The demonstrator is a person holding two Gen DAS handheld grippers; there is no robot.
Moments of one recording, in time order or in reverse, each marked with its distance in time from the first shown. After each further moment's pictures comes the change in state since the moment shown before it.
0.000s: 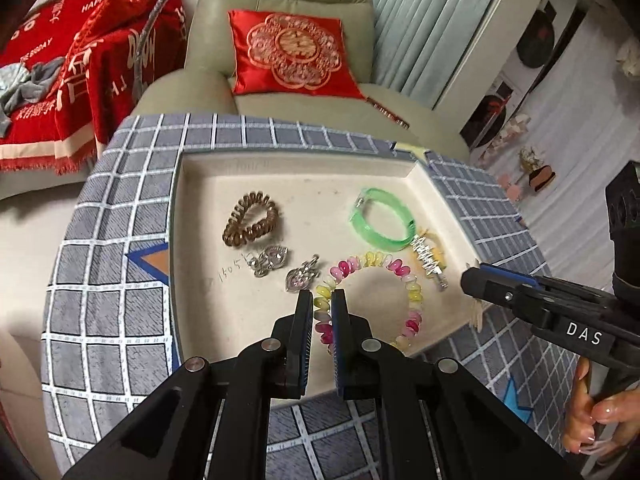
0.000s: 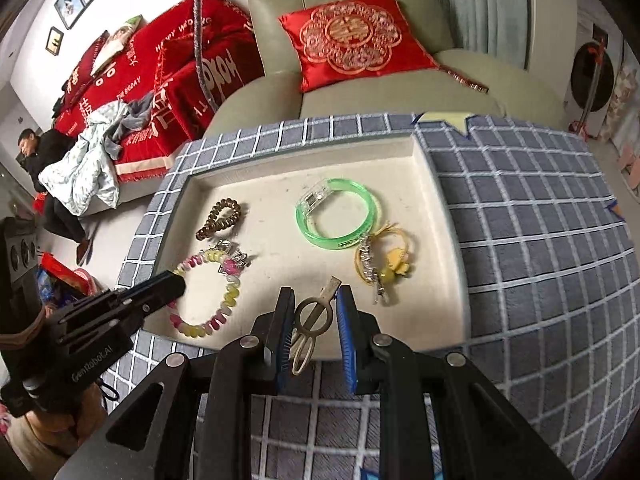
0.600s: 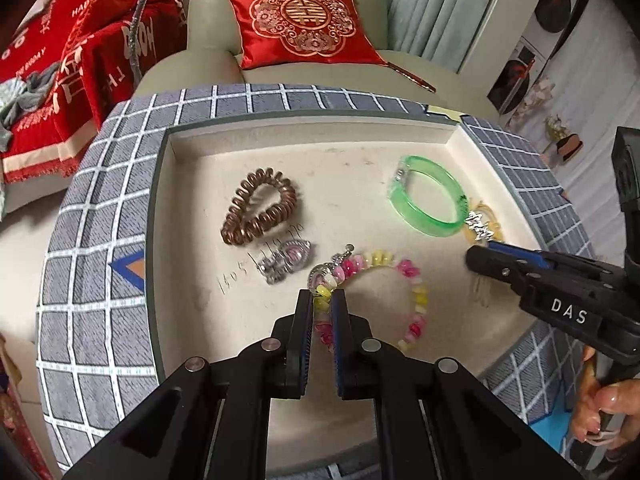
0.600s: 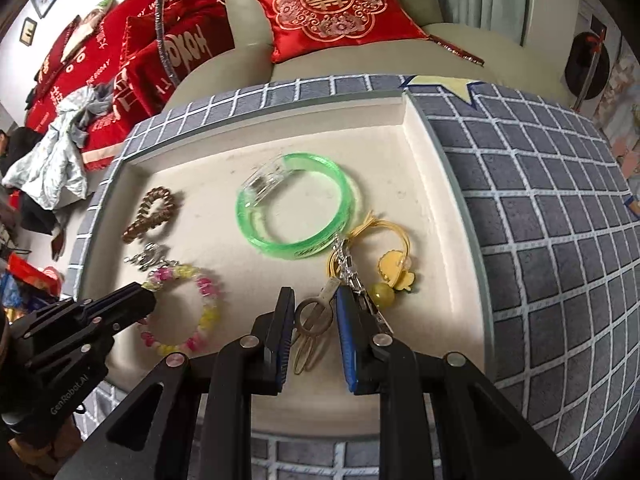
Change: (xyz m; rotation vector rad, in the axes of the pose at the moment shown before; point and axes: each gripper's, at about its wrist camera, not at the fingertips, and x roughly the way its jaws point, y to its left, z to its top) left arm 0.049 -0.001 0.006 0.054 0.087 0.115; right arm 0.065 -0.023 0.014 0.012 0.068 -0.097
